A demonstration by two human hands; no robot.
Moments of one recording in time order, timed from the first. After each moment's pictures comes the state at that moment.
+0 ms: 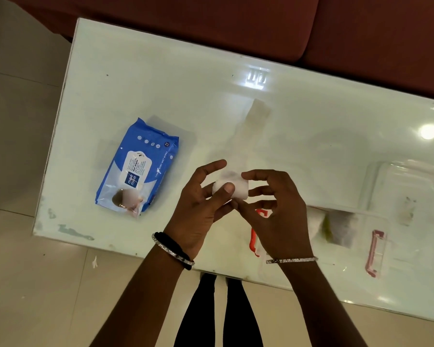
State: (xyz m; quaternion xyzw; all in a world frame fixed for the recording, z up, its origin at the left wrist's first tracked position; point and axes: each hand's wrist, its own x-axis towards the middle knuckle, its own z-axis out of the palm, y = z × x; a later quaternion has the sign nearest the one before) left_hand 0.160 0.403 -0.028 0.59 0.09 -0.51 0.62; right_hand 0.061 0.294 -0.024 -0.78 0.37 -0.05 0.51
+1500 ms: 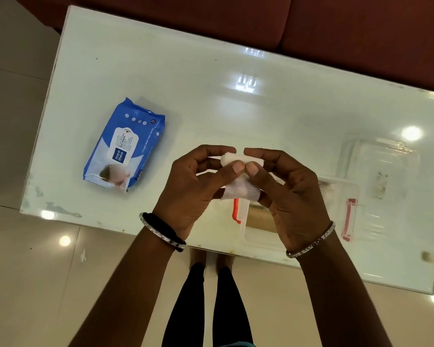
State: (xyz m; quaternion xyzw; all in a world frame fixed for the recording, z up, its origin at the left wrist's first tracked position) left_hand 0.121 0.402 0.015 0.65 -0.02 -0.45 0.61; right_hand 0.014 0.286 0.022 -0.51 0.41 -0.08 0.76
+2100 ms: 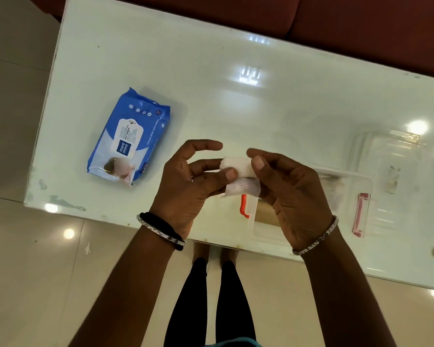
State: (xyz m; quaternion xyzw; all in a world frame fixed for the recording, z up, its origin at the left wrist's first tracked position) left_hand 0.125 0.423 0.001 0.62 0.03 -0.45 0.64; right_hand 0.016 0.295 0.007 -0.46 0.44 -0.05 0.77
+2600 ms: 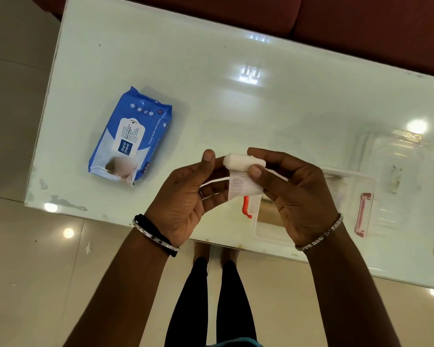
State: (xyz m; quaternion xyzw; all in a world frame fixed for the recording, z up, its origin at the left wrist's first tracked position) left_hand 0.127 0.434 -0.004 0.51 0.14 -0.55 0.65; right_hand 0.016 0.292 0.000 -0.50 0.41 -0.05 0.76
